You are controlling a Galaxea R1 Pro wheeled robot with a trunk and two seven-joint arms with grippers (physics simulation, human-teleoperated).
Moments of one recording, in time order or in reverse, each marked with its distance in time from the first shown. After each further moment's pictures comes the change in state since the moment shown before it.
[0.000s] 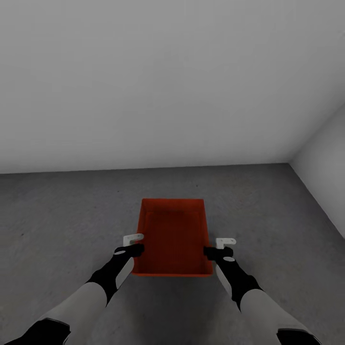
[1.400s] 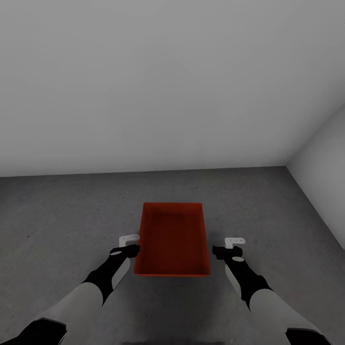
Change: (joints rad) left arm 0.000 0.027 0.000 0.010 -0.001 0.000 0.002; right arm 0.000 -0.062 0.000 0.000 -0.001 -0.012 0.003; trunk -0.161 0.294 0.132
